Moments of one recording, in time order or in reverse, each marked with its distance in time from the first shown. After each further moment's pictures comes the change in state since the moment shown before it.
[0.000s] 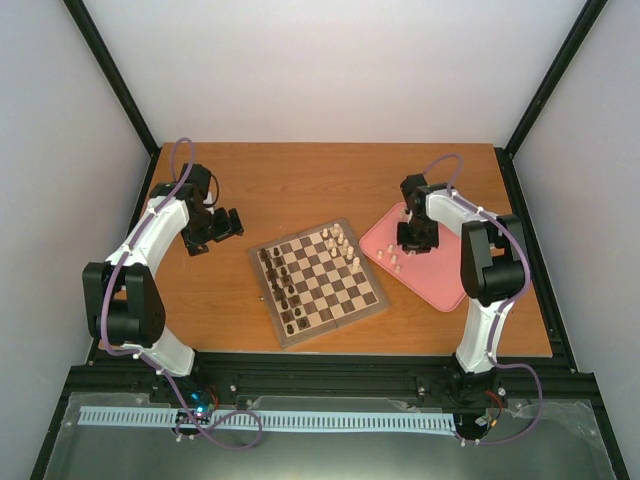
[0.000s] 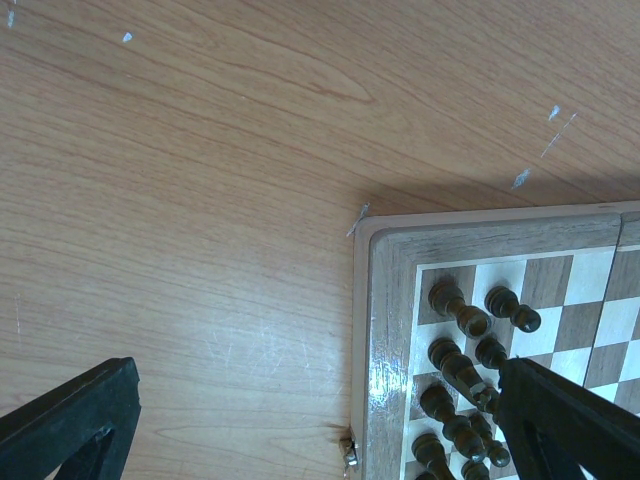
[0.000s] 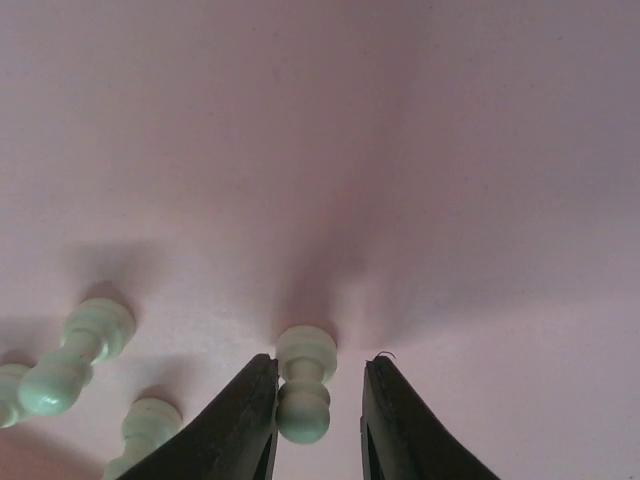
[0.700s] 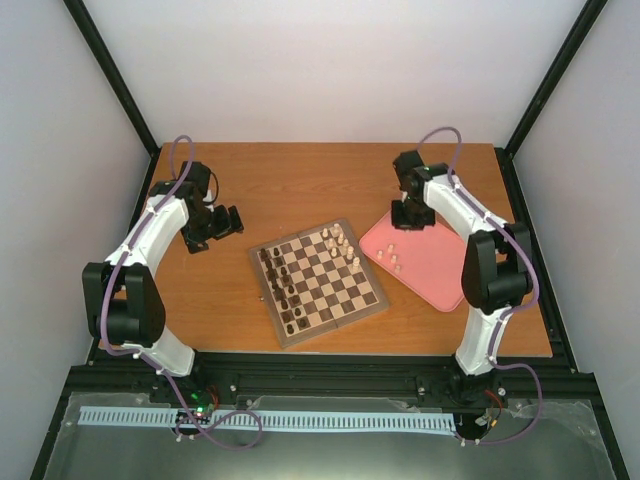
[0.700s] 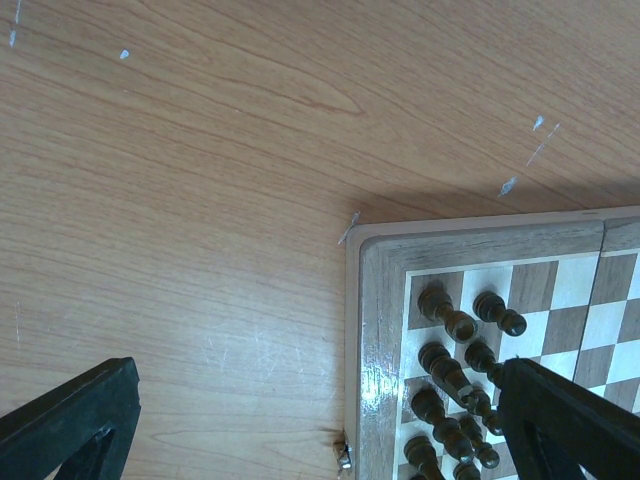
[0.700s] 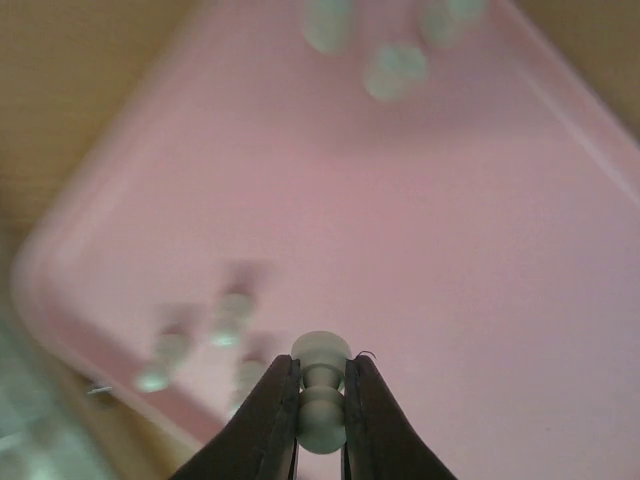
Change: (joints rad) left arm 0.000 0.002 0.018 -0.001 0.001 0.000; right arm 0.028 -0.039 0.134 -0.095 0.046 -0.008
